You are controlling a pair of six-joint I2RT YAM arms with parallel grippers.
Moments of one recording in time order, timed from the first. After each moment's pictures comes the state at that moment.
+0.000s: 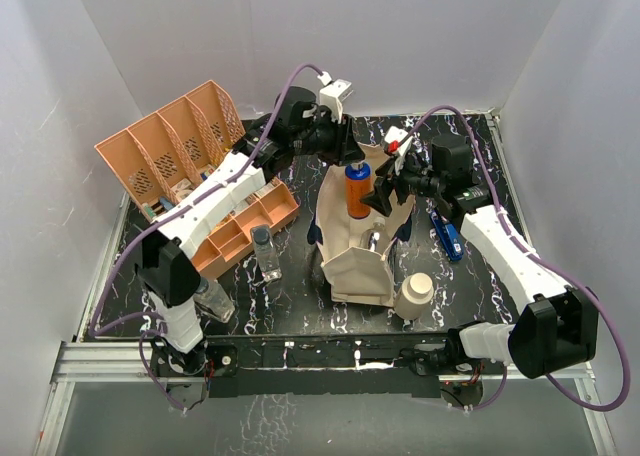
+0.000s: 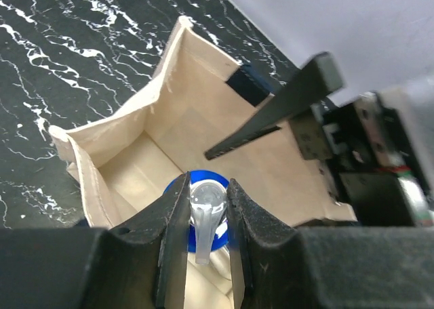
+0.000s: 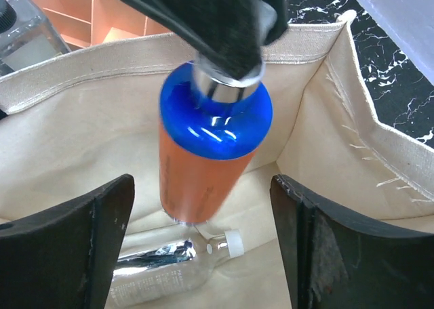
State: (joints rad) left arm -0.66 1.77 1.81 -0.43 0.41 -0.26; right arm 0.26 1.26 1.05 -0.22 -0.74 -0.37
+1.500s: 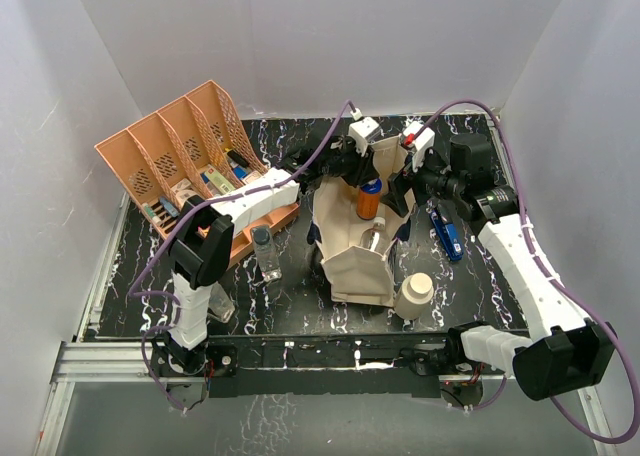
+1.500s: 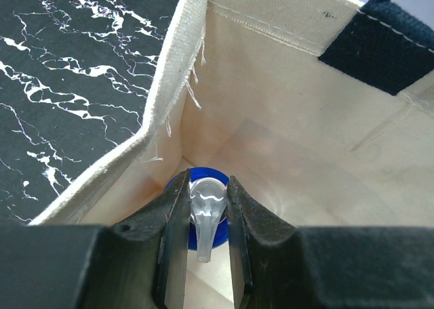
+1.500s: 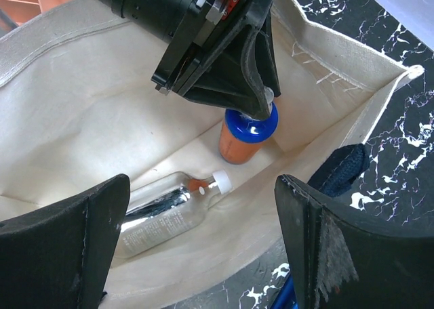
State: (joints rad) left arm -0.71 2.02 1.63 0.00 0.39 -0.02; right arm 0.21 1.15 1.14 -0.51 -0.55 -0.35
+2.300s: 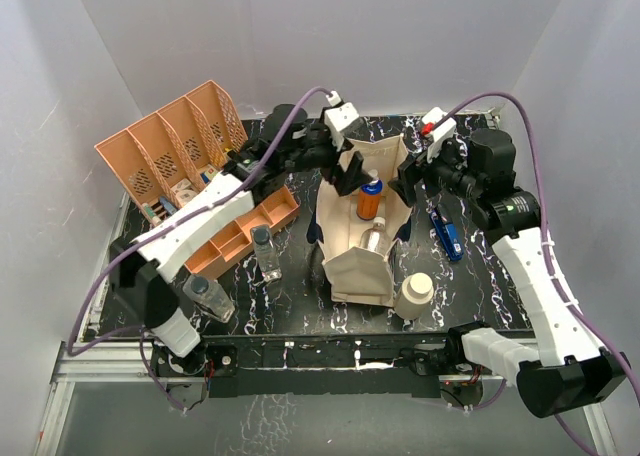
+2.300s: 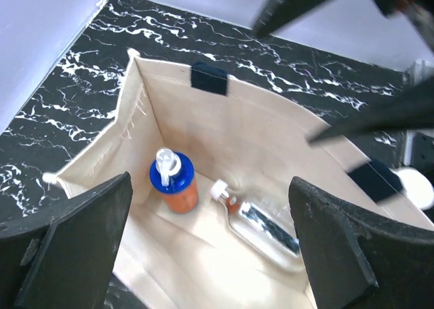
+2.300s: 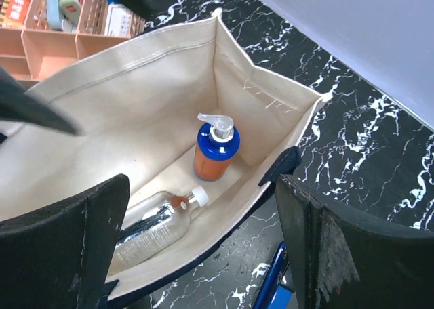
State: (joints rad) left arm -0.72 1.68 1.61 -0.22 0.45 0.10; right arm 0.21 1.07 1.21 -0.53 -0.46 -0.30
